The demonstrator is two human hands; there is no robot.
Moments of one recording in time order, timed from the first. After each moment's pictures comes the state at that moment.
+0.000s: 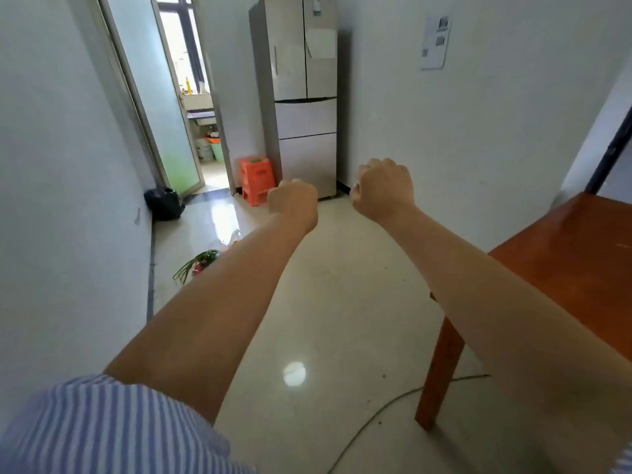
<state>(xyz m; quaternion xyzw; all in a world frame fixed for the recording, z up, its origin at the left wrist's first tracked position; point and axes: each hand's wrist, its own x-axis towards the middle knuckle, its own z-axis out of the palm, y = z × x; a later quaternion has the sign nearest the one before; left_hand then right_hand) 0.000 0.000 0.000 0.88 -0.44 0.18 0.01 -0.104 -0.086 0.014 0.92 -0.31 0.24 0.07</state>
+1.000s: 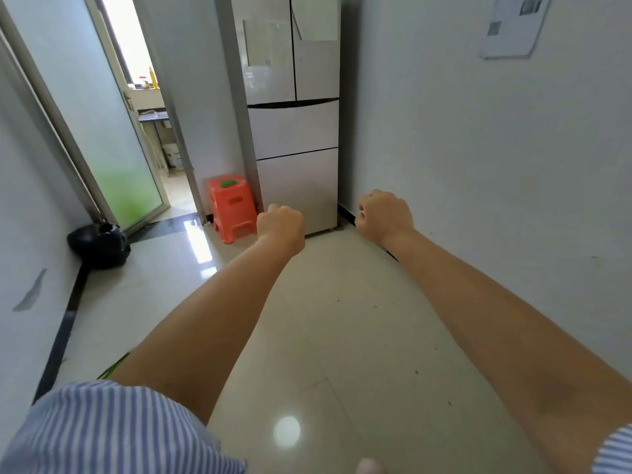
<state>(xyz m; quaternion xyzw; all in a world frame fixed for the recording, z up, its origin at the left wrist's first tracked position) 0.558 -0.648 -0.031 0.89 -0.44 0.11 -0.04 0.447 -0.763 -0.030 0.93 -0.32 0.20 0.03</state>
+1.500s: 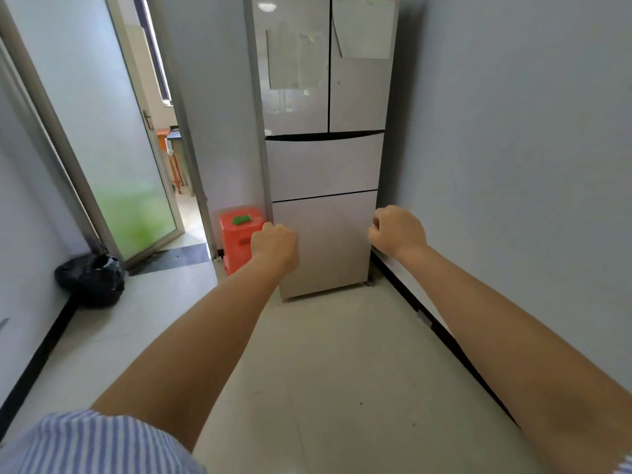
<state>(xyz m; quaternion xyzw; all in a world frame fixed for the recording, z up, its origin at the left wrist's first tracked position) 0.903 -0.988 -0.031 0.92 -0.36 0.11 -0.02 0.796 -1.142 -0.024 0.93 -0.29 0.22 -0.03</state>
